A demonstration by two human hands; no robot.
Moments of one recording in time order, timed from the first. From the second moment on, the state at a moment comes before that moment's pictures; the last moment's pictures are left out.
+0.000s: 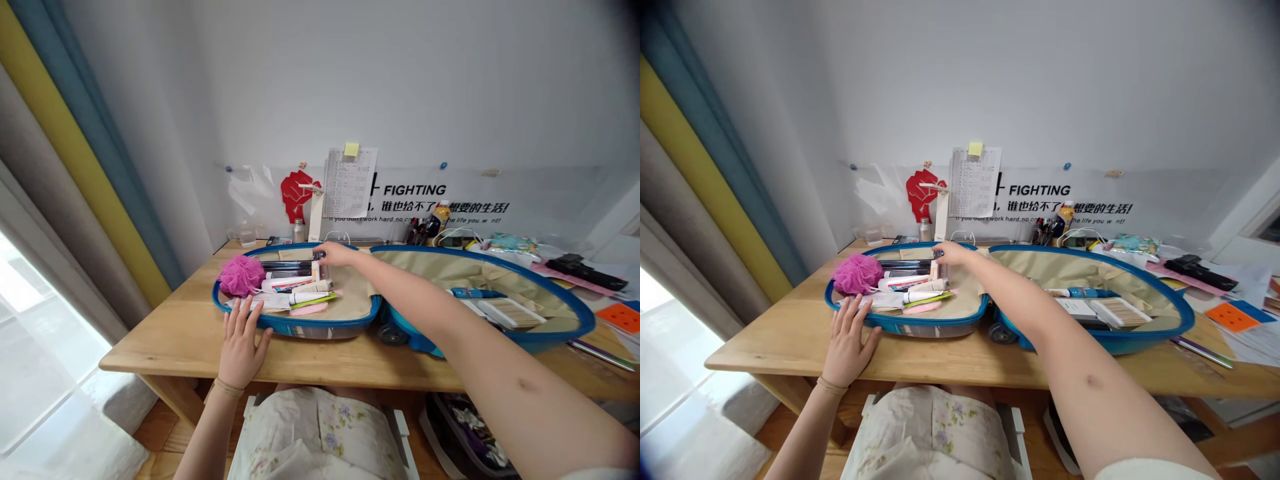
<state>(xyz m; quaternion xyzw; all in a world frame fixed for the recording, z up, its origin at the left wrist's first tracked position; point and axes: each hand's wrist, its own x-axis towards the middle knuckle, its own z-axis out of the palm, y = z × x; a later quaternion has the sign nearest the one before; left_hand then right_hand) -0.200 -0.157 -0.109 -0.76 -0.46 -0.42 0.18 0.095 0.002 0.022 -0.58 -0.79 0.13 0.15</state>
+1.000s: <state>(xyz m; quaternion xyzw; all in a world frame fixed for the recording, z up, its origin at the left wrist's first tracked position) -0.199 -0.157 -0.109 -0.76 -0.45 -0.42 0.18 0.067 -0.009 0.020 -0.41 -0.90 -0.12 -0.12</state>
